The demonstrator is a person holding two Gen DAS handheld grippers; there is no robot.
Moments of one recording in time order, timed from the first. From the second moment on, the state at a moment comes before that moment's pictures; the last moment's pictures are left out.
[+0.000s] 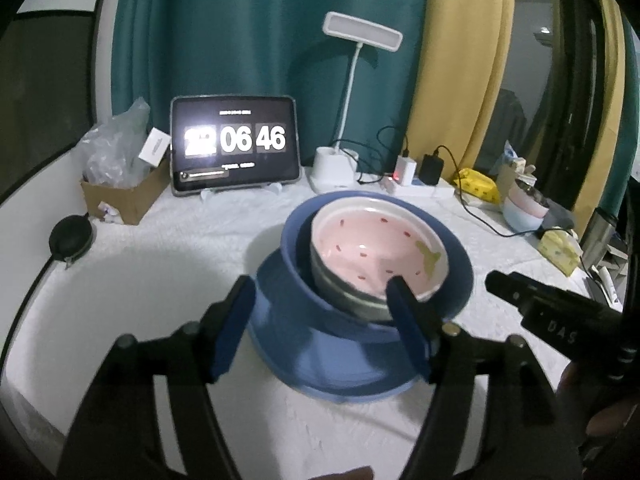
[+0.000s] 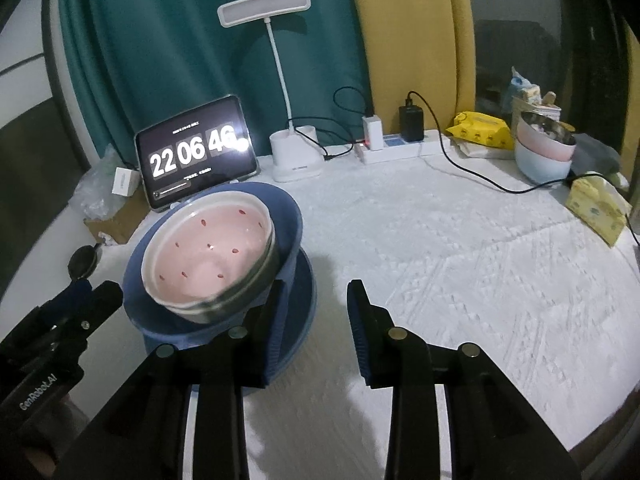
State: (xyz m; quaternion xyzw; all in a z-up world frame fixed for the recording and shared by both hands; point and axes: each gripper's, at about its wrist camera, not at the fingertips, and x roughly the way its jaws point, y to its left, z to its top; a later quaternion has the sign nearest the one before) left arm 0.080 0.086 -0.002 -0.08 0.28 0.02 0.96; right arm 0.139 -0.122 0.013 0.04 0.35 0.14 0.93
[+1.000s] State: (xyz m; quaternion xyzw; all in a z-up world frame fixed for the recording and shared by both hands) left arm -0.007 0.051 0.042 -0.05 0.21 0.00 0.98; right arm 0.038 -0.152 0.065 0.00 0.23 0.11 0.97
